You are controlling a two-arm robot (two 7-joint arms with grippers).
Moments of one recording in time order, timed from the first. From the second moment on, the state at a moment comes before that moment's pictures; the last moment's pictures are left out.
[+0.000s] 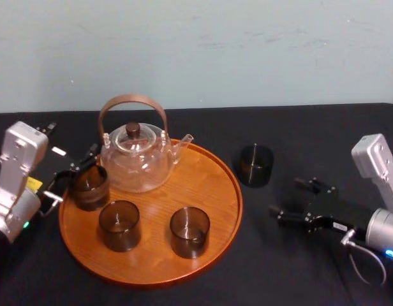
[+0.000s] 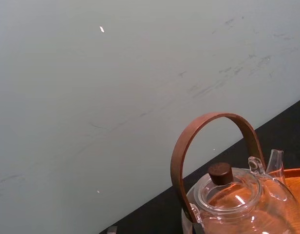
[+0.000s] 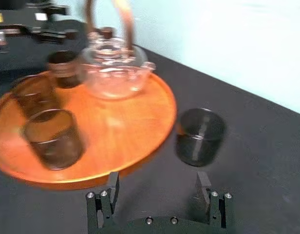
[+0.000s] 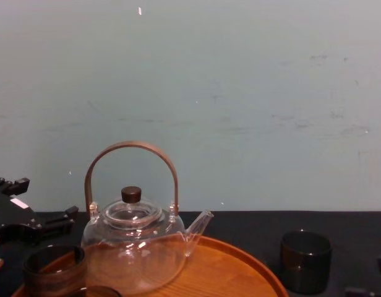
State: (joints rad) left arm -0.20 0.60 0.45 -1.41 -0.25 -0.12 0.03; right arm 0.07 0.70 -0.38 -1.62 0.49 0.16 0.45
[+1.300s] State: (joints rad) left arm -0.20 0.60 0.45 -1.41 -0.25 -0.12 0.03; right arm 0.26 0.51 -0.38 -1.39 0.34 0.26 0.39
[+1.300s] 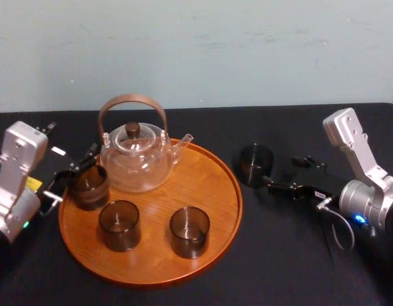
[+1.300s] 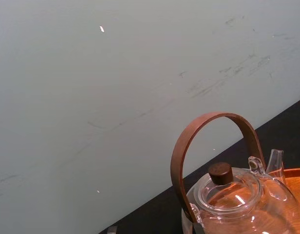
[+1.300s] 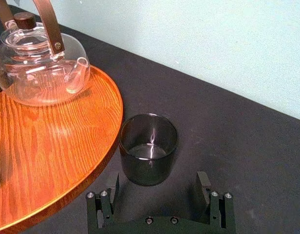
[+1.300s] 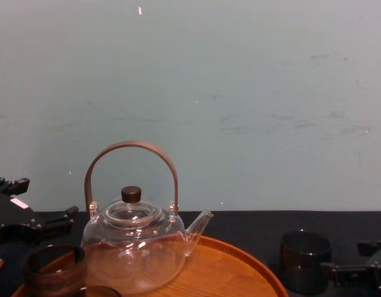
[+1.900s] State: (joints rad) left arm -0.20 0.60 0.45 -1.41 -0.25 -0.12 0.03; right arm 0.32 0.45 -0.40 -1.32 0.30 0.26 0.42
